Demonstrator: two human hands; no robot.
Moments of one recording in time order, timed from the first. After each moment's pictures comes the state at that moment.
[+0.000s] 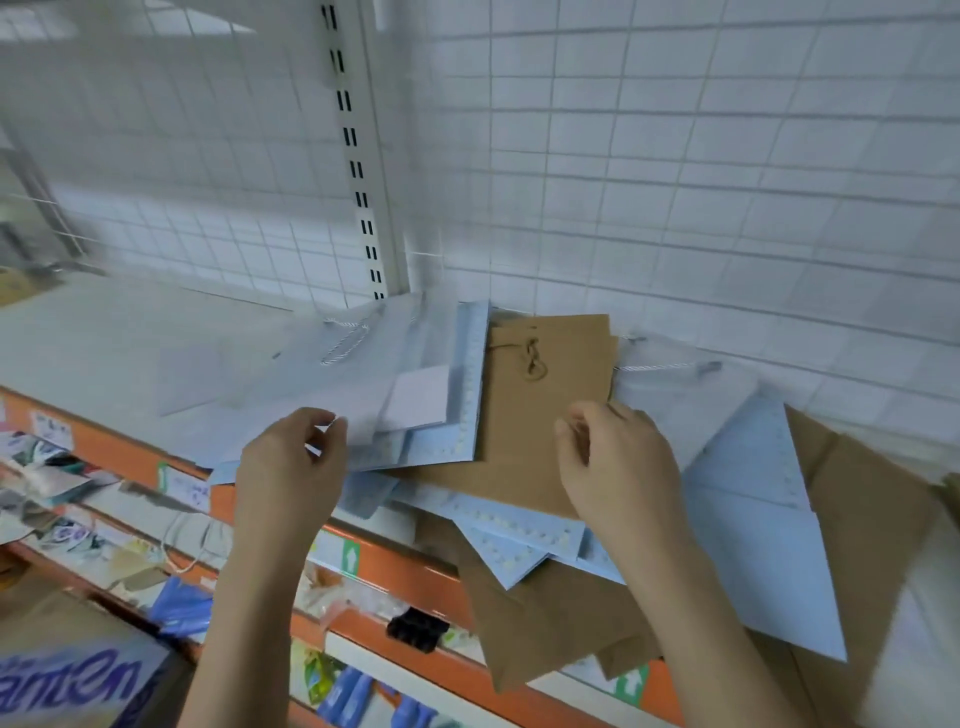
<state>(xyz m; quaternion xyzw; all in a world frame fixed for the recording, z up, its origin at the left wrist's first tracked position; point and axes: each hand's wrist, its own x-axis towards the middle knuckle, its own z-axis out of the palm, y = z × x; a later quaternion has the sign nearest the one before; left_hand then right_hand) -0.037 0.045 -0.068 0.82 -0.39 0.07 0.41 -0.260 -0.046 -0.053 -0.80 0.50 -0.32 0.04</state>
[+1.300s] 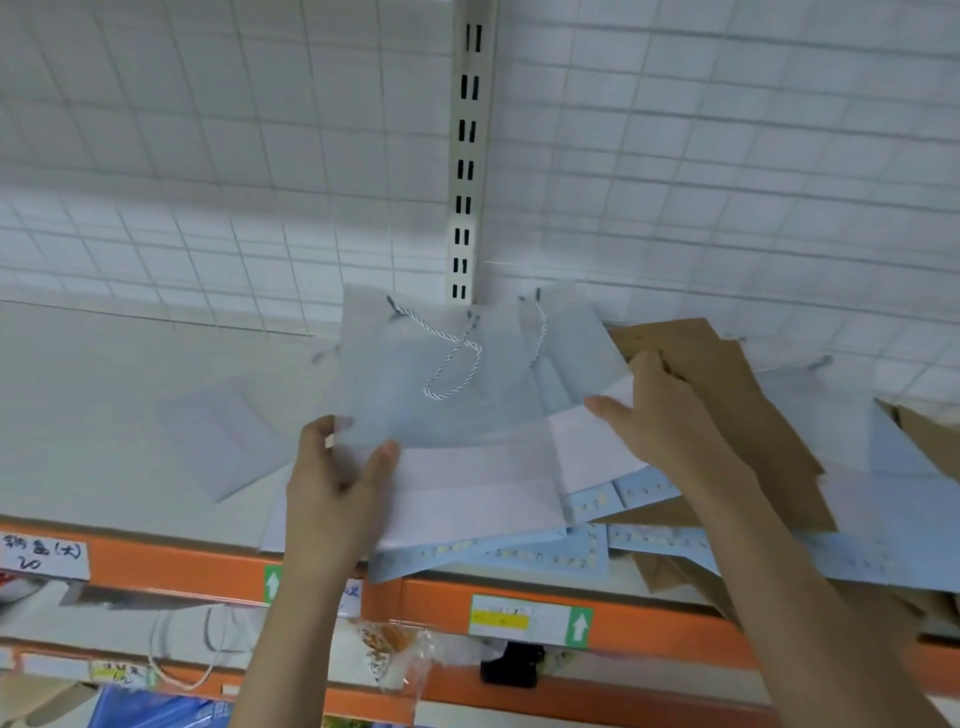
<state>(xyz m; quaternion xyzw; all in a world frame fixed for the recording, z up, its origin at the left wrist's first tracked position) 0.146 0.029 -0.089 0.68 -0.39 -0.24 0.57 -0.089 -0.059 -0.027 -0.70 0.66 -0.20 0.16</state>
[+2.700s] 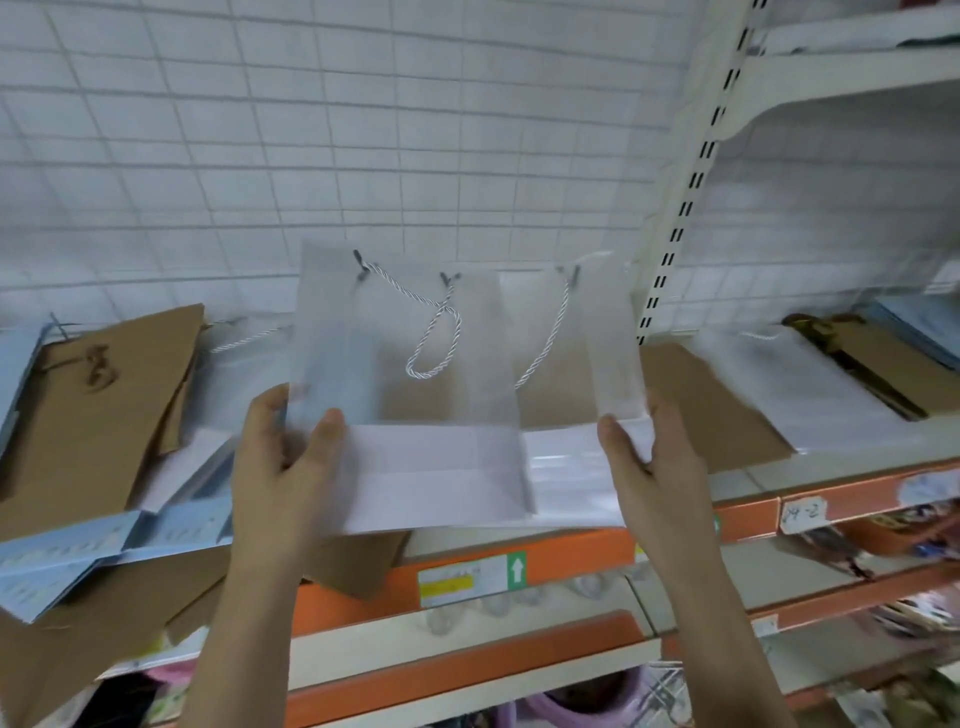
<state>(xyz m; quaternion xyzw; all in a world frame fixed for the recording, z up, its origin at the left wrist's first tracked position) -0.346 -0.002 -0.065 0.56 -0.48 -0.29 0.61 -0.598 0.042 -0.059 -0.52 0.65 -0.54 0.16</state>
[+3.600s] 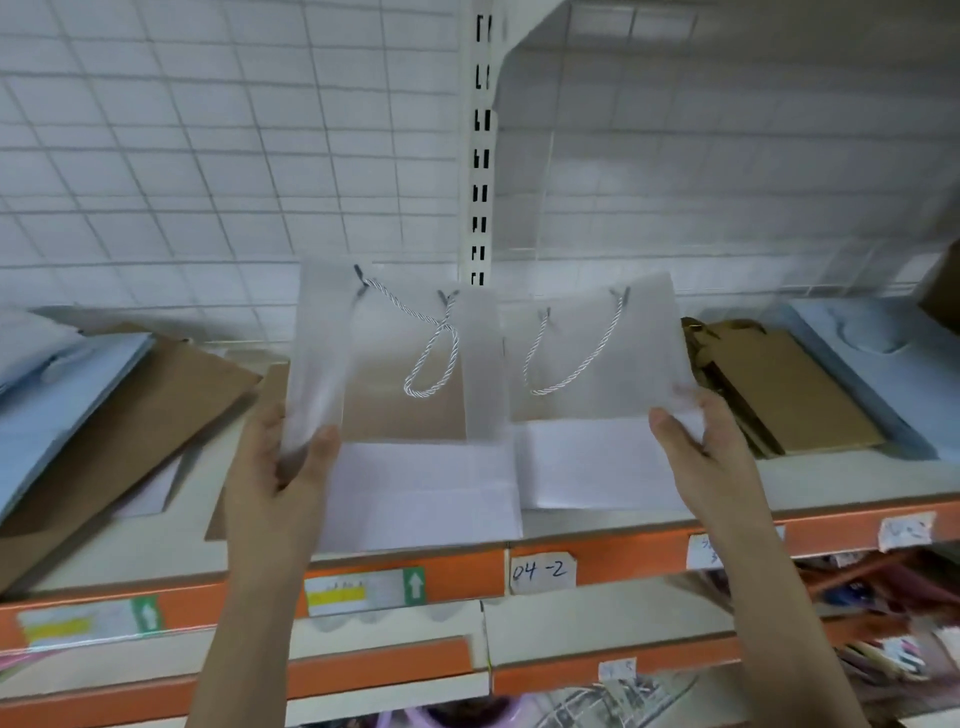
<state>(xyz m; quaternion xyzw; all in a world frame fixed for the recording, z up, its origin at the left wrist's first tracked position) -0.644 0.004 -0.066 0.59 -0.45 -0.25 0.62 -0.940 -0.005 -0.063 -0.50 0.66 -0.50 0.25</state>
